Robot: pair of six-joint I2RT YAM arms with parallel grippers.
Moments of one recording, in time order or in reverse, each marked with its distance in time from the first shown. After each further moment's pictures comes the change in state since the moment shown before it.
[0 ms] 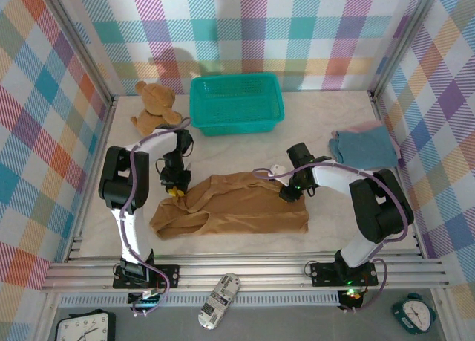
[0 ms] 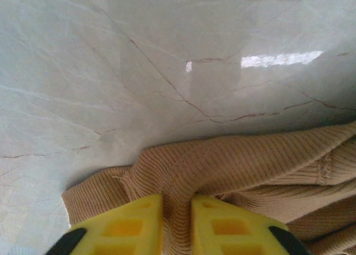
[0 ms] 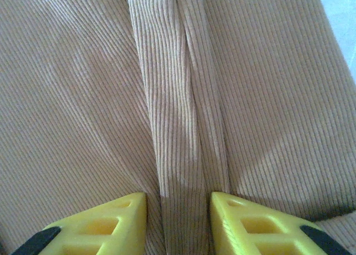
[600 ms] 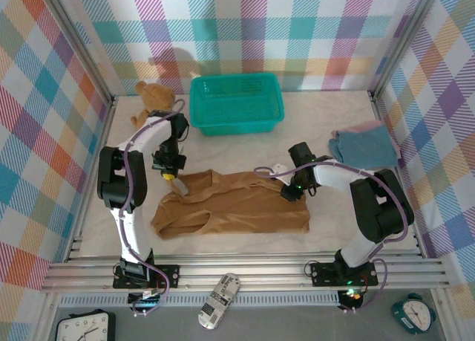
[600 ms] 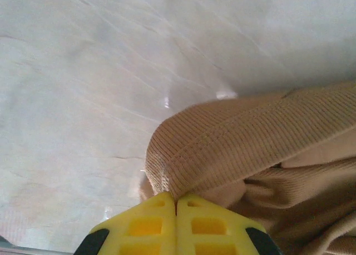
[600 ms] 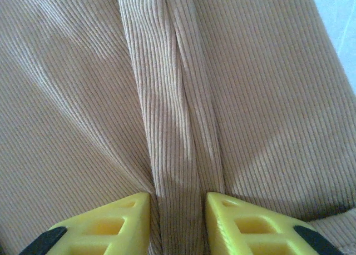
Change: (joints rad) left arm 0.046 -0.004 0.209 -0.080 -0.152 -0.004; right arm -0.018 0.000 0.001 -0.006 0.003 0.008
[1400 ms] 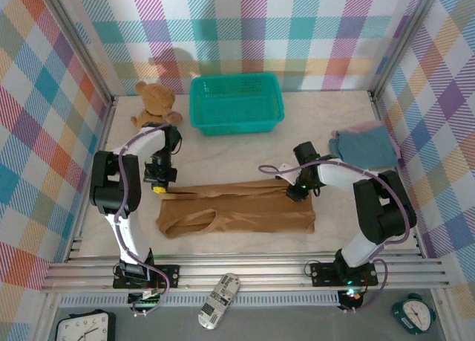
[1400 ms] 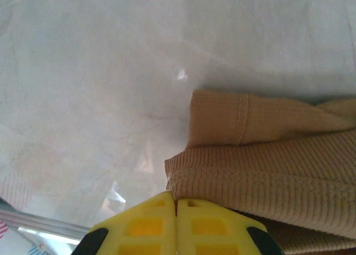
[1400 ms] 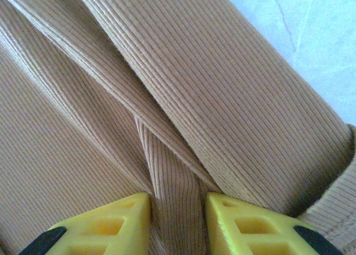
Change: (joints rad) left arm 0.034 -0.058 -0.217 0.041 -0.053 -0.037; right arm -0.042 -0.019 -0.001 -0.059 0.043 0.012
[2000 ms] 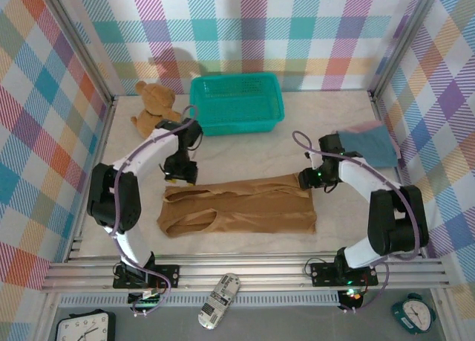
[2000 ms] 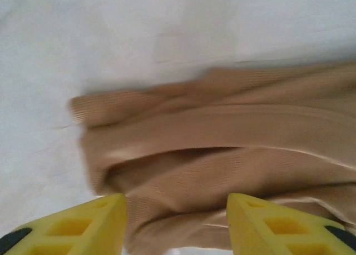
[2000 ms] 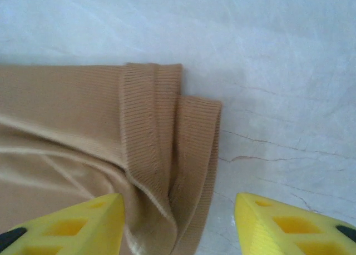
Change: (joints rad) left arm -0.257 -0.166 0.050 0.055 0.123 -0.069; right arm -0.191 -0.100 0.010 -0.044 -0.029 0.660
